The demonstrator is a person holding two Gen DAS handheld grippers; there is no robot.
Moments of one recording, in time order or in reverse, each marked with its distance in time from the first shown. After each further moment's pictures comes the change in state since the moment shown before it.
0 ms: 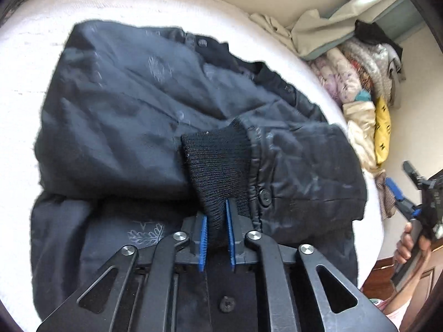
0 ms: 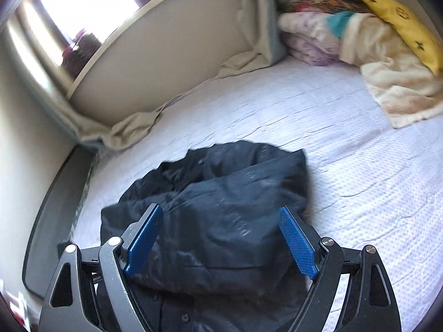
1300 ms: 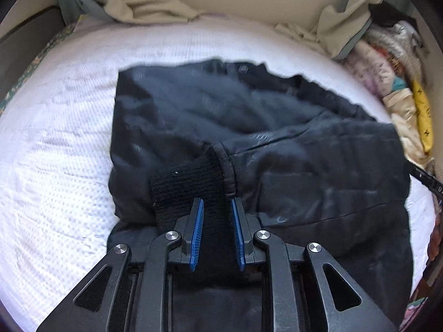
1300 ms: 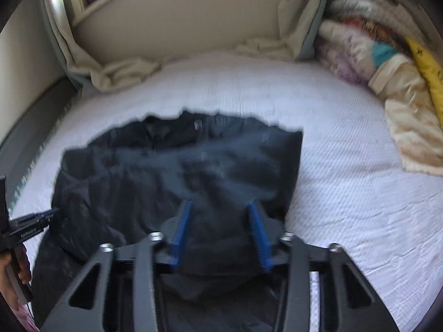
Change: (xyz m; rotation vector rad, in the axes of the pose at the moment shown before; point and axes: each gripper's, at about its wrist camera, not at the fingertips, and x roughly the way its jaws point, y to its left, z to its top) left arm 0.002 0.004 0.006 0.118 -0.087 0.335; right arm 0.075 0.042 -0.029 -0.333 0.152 -0.163
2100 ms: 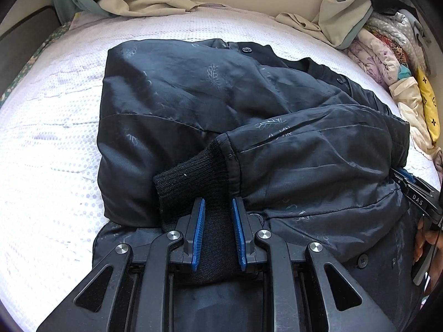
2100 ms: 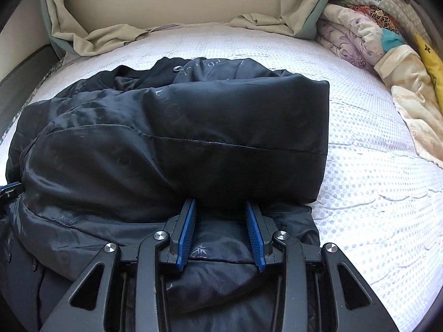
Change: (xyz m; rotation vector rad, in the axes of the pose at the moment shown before) left arm 0.032 -0.004 -0.009 0.039 -0.006 0.005; right arm 0.077 -0.001 -0.041 -0.074 0.037 -0.114
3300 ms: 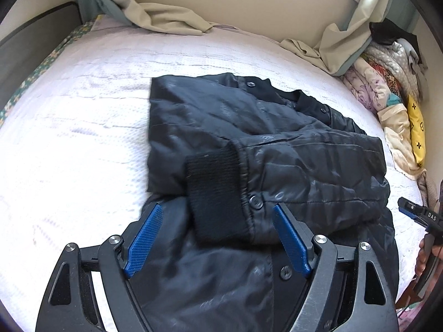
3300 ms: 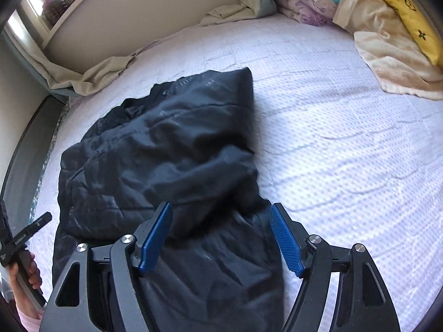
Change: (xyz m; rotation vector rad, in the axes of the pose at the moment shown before) left arm -0.096 0.028 -0.016 -0.089 -0.061 -0.030; right arm -0.101 -0.065 -0.019 0.287 0.094 0.166
